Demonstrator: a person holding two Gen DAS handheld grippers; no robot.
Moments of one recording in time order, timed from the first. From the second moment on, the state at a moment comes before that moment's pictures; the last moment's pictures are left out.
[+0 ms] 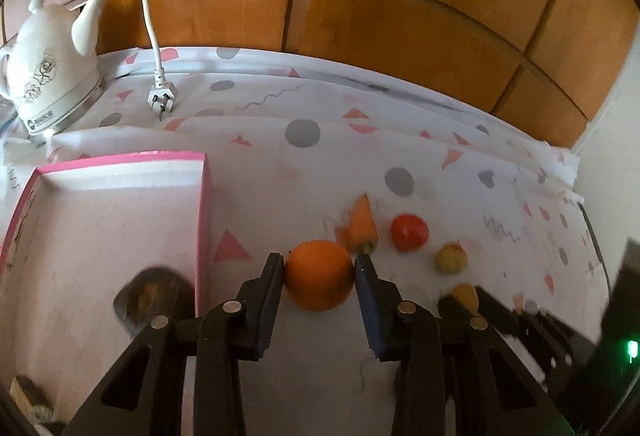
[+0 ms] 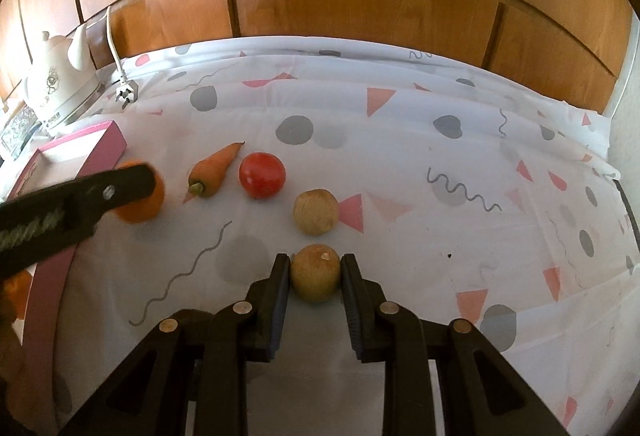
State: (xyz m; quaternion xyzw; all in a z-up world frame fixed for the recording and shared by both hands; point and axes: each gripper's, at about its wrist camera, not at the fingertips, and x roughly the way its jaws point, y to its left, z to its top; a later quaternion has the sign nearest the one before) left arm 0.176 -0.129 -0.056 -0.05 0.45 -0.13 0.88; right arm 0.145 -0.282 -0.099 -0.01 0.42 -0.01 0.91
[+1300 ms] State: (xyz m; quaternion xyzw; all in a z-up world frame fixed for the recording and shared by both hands) left arm 0.067 0.009 -0.021 -0.06 0.40 -0.05 0.92; right arm 0.097 -0.172 -0.049 -0.02 0.38 0.14 0.91
